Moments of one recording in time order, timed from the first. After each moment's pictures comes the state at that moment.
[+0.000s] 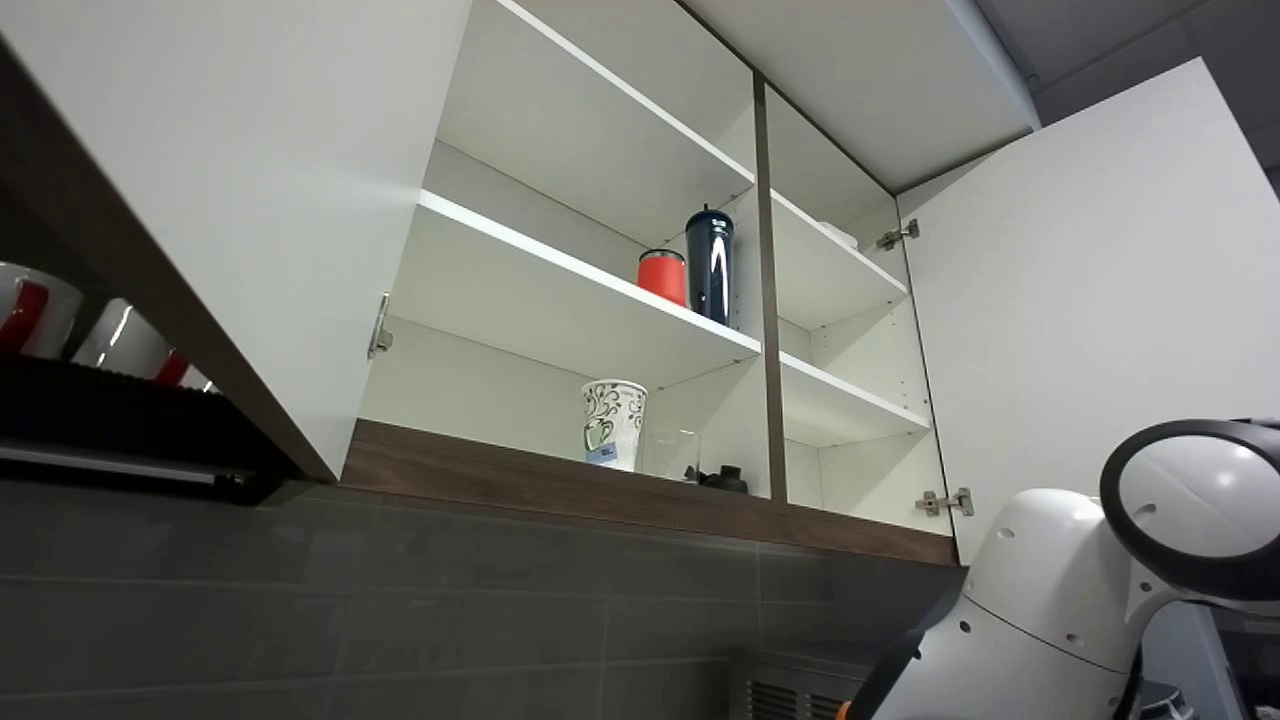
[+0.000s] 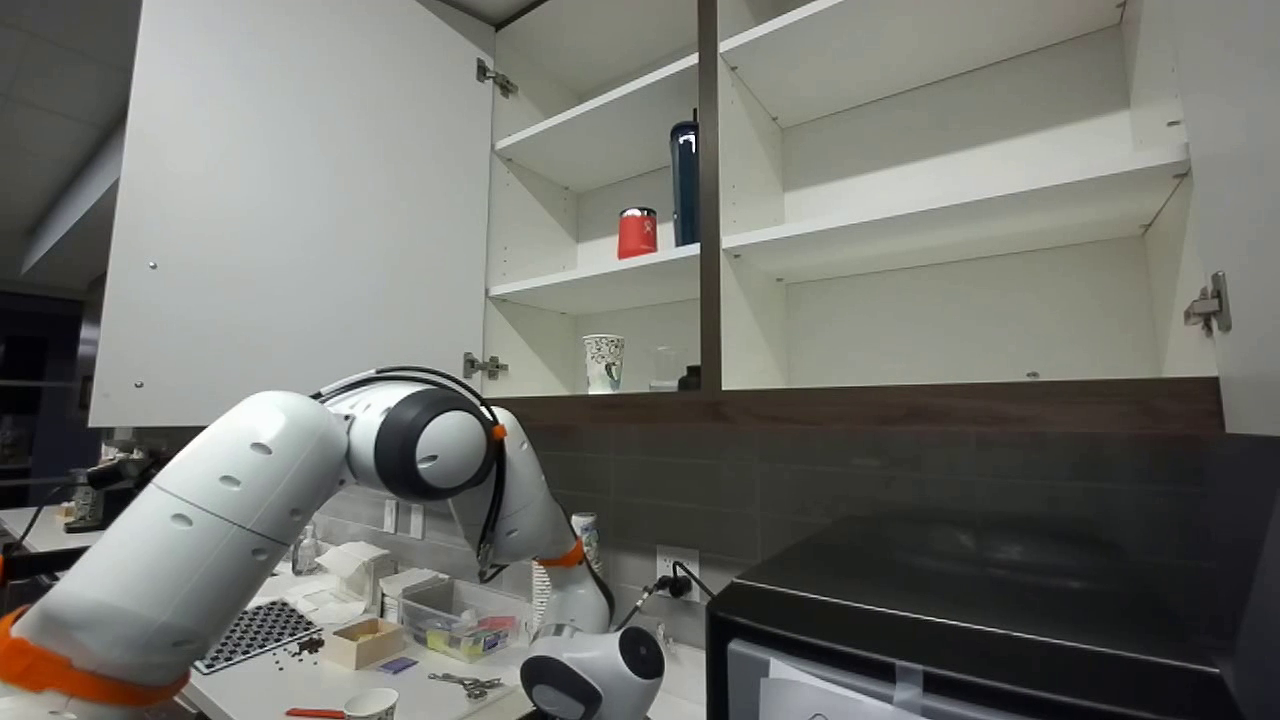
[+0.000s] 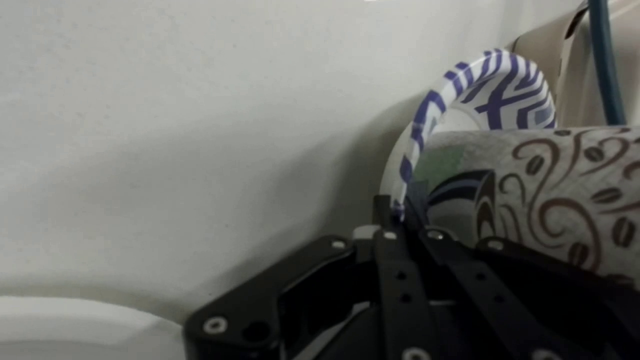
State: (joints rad) arm -0.19 0.55 0.13 -2.10 1.08 2.51 -0.77
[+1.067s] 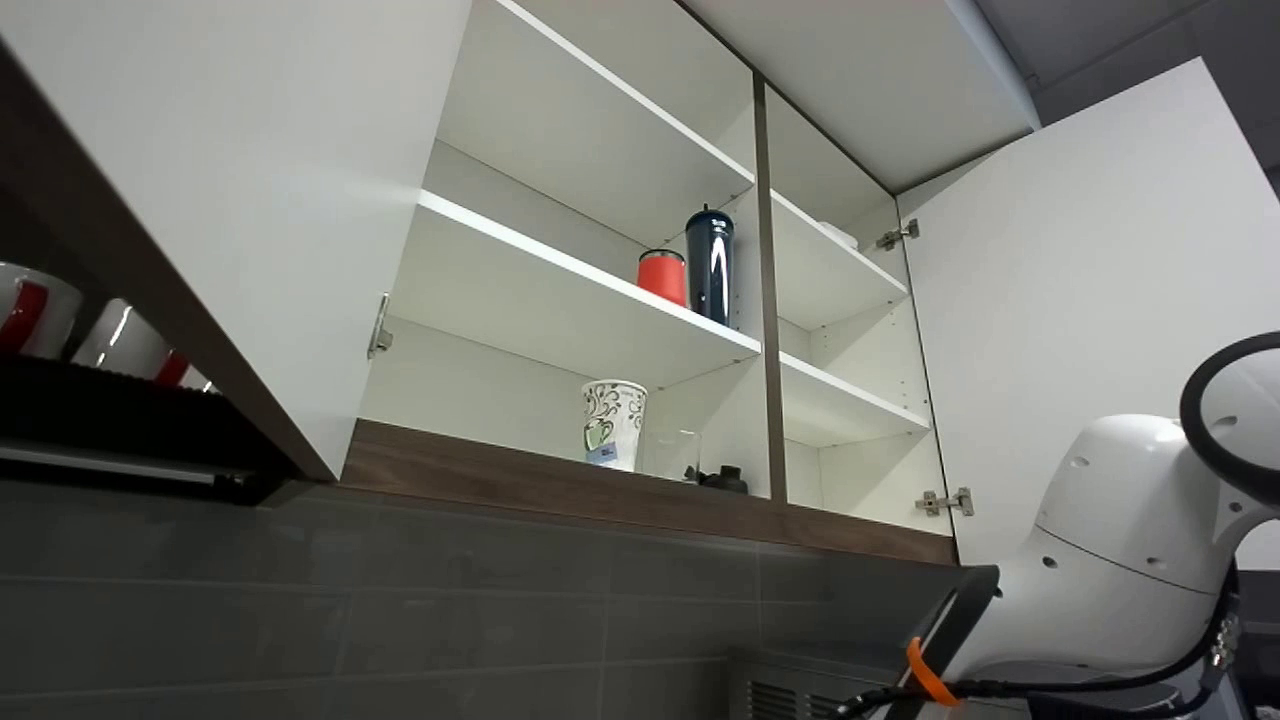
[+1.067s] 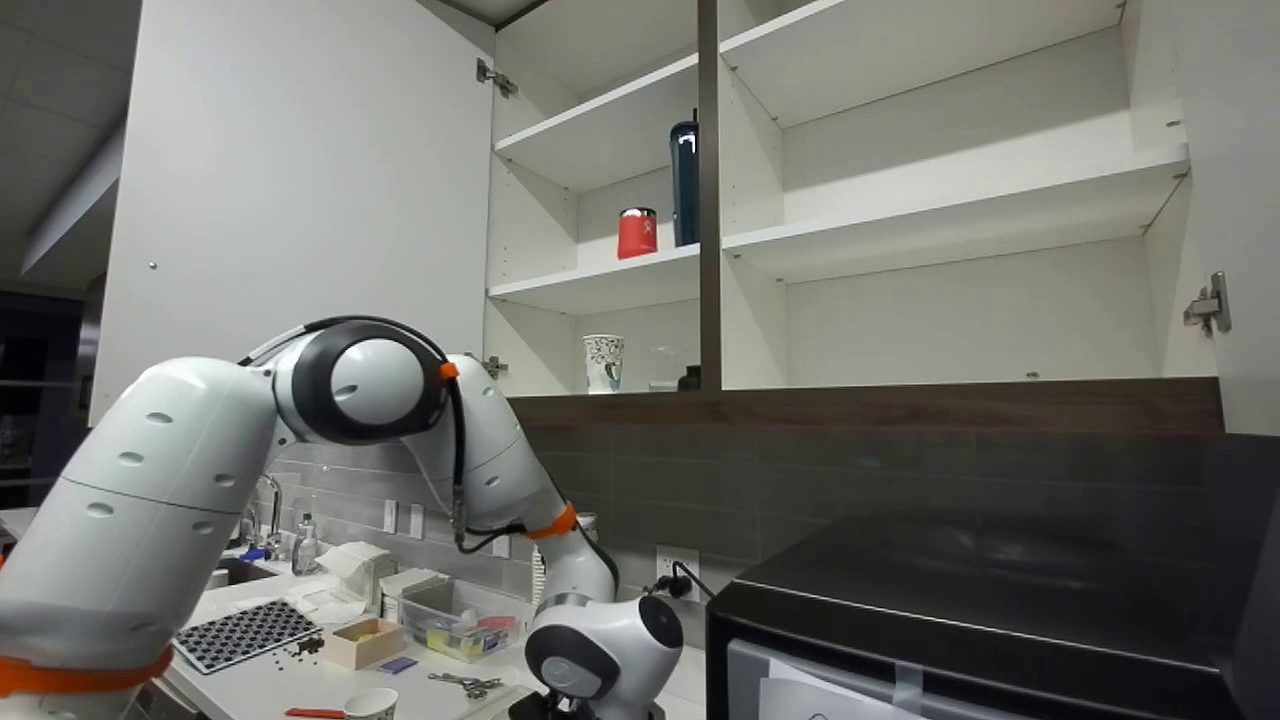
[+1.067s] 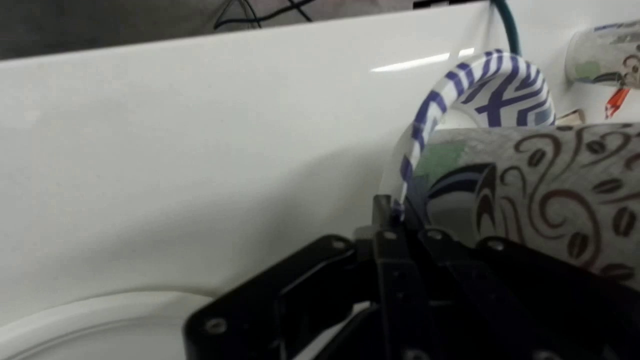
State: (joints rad) arm -0.18 0.32 -0.02 -2.28 0.87 2.29 -0.75
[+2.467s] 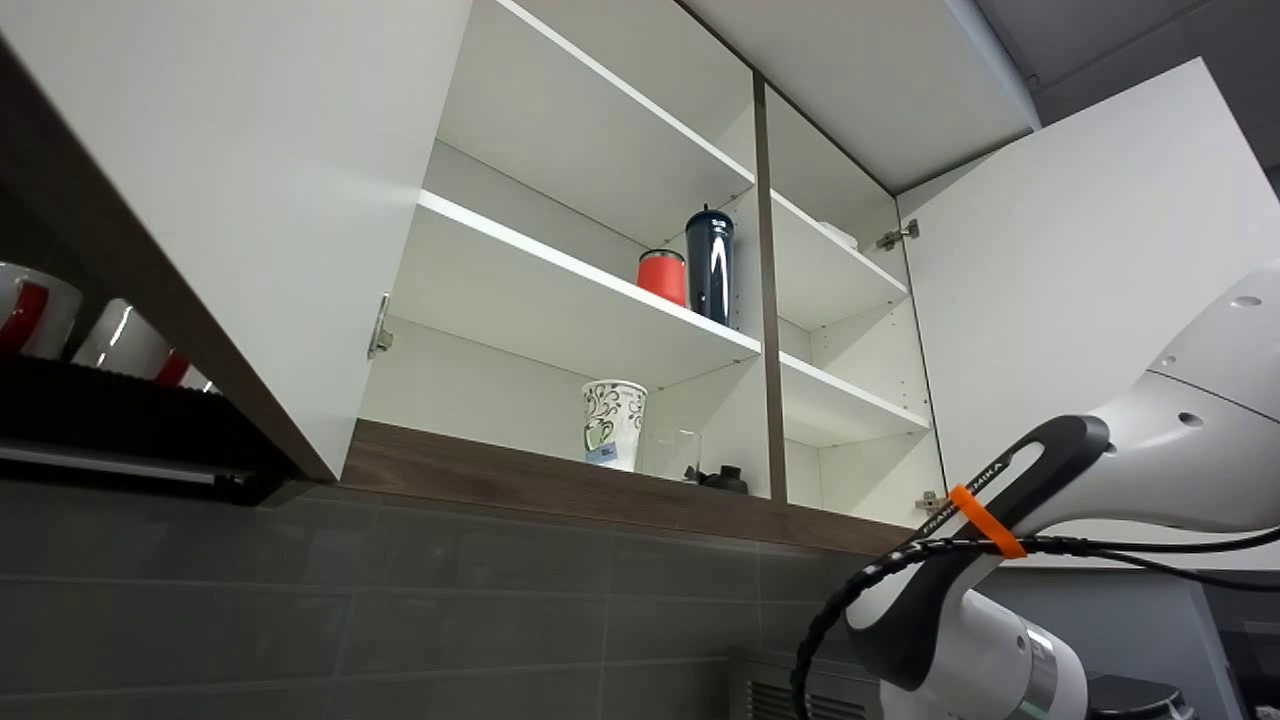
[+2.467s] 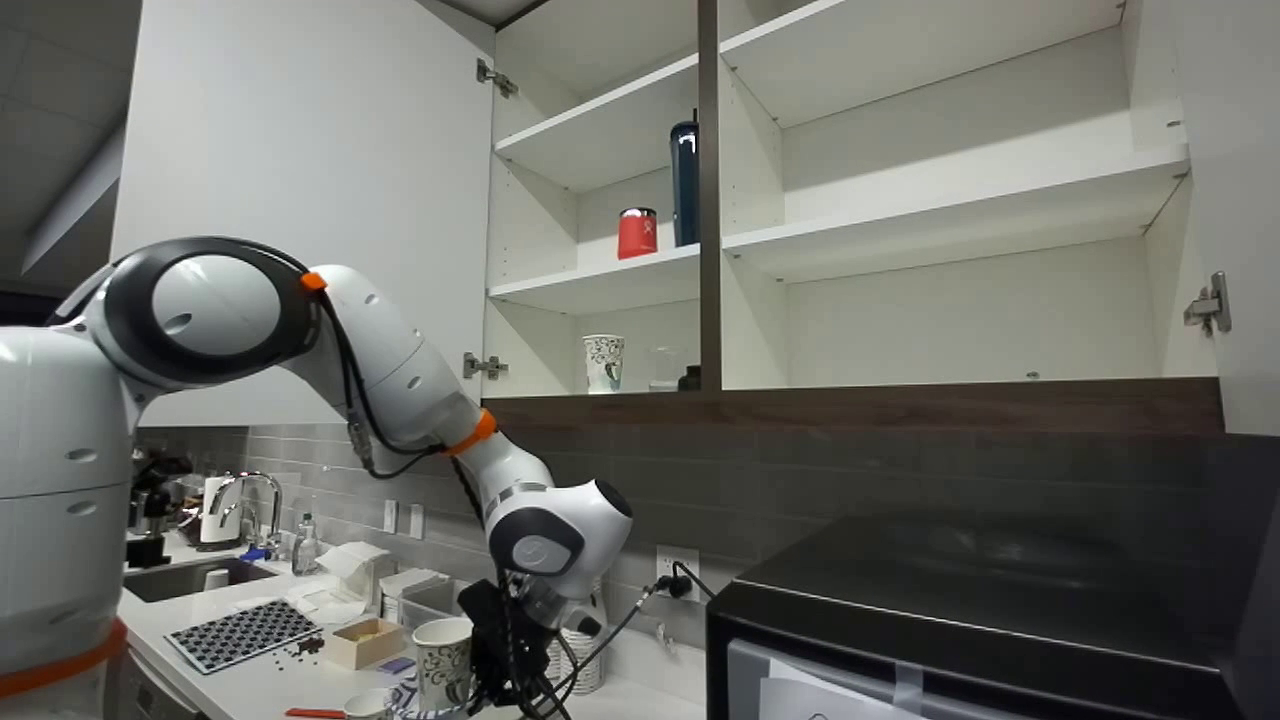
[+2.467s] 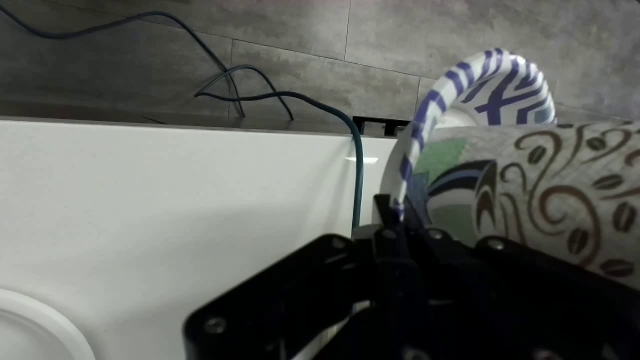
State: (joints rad) arm -0.09 -0.05 -0.02 -2.37 0.61 1.99 -0.59
